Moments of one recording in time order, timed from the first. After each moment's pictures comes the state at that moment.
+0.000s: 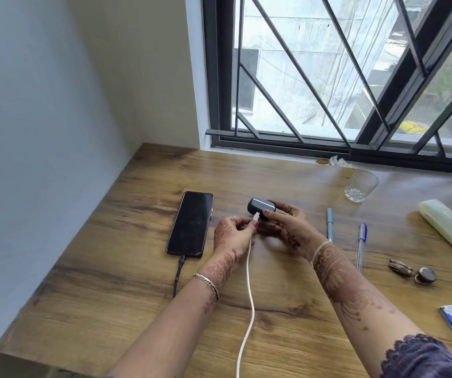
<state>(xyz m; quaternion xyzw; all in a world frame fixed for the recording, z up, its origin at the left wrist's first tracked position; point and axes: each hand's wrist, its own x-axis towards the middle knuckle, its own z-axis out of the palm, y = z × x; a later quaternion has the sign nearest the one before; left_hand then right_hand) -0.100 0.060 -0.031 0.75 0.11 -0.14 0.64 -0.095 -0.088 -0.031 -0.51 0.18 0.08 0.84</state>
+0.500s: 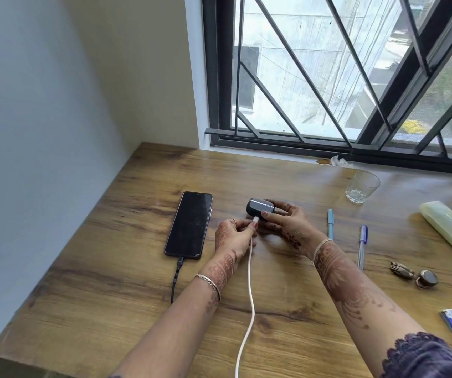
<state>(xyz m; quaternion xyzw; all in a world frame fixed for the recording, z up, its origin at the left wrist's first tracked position) -0.093 0.055 -0.045 0.70 0.12 -0.15 0.68 -0.087 -0.092 -0.031 -0.57 0.17 0.09 0.80</state>
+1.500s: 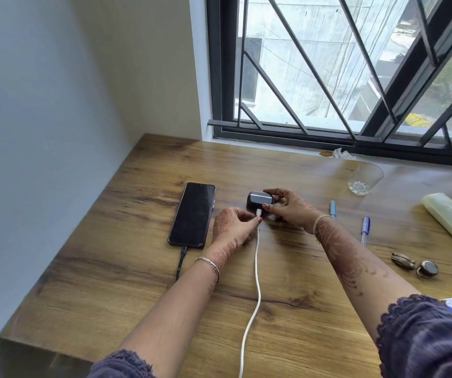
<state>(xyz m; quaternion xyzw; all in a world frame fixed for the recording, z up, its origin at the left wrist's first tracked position) -0.083 0.067 -0.044 0.81 0.07 -0.17 0.56 -0.076 -0.096 -0.011 -0.84 0.08 0.14 0.51</state>
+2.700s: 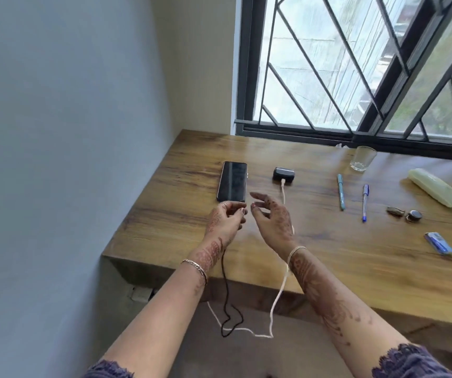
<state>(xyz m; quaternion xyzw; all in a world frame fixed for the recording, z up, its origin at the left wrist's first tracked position) -0.223 0.189 -0.012 0.73 0.04 -0.09 0.68 -0.239 0.069 -0.014 -0.85 0.05 -0.15 0.50</state>
